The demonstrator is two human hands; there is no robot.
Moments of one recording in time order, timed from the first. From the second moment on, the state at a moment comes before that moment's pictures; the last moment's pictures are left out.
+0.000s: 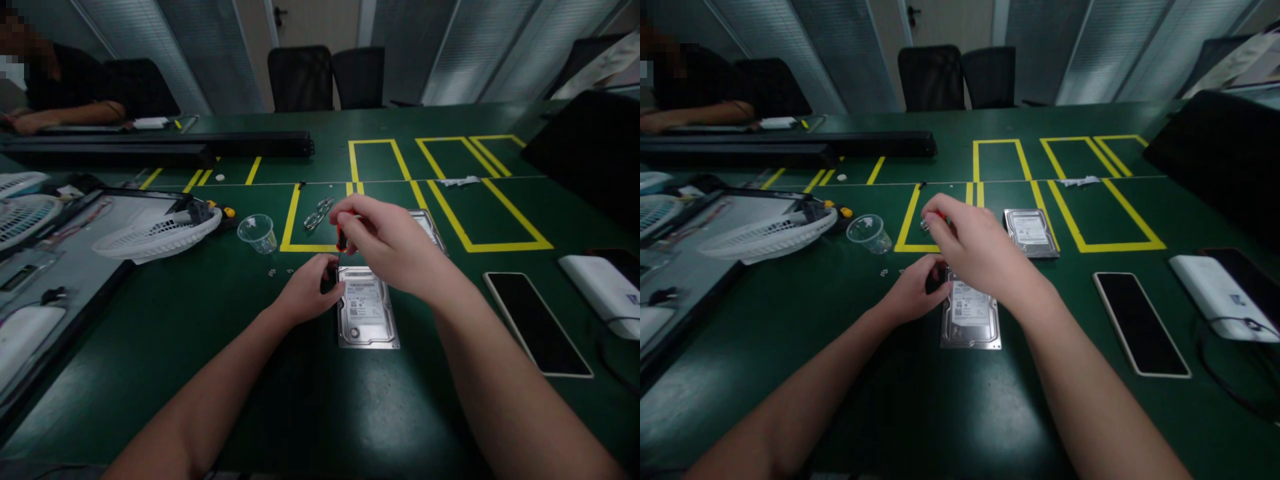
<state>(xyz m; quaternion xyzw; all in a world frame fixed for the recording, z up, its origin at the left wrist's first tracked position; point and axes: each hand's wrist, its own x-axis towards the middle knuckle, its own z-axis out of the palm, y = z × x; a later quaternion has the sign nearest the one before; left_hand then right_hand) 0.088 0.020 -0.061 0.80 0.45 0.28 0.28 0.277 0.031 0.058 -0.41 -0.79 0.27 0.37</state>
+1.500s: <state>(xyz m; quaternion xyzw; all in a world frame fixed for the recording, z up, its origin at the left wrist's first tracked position) 0.087 0.018 -0.059 0.80 0.45 0.28 0.28 0.282 0.027 0.063 -0.41 -0.80 0.28 0.33</state>
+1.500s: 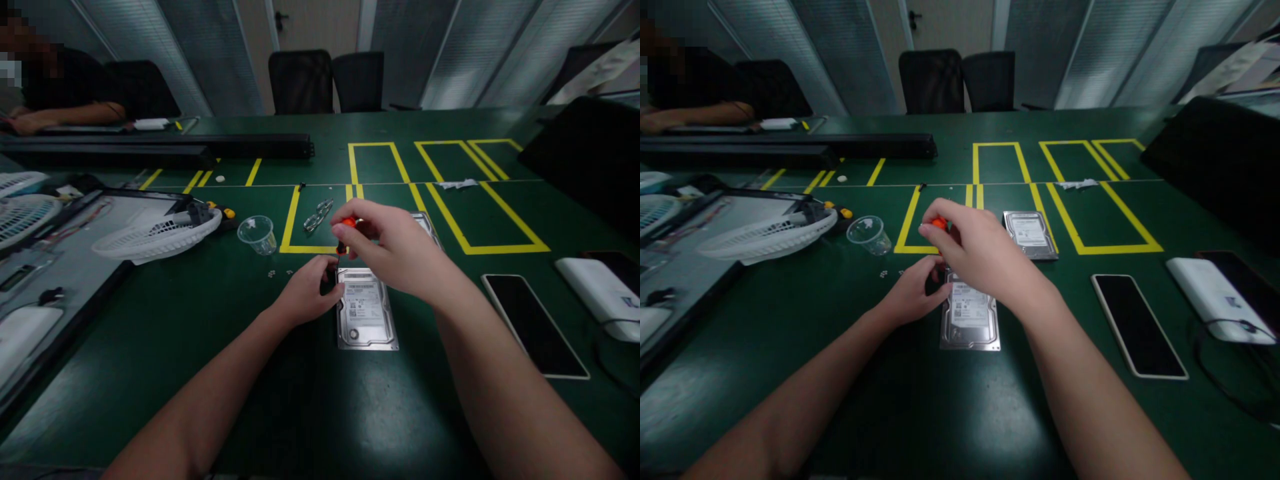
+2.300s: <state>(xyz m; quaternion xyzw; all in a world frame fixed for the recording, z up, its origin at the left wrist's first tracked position) 0.086 0.018 -0.058 0.80 0.45 0.28 0.29 0.278 0.021 0.065 -0.42 -0.80 0.27 0.35</state>
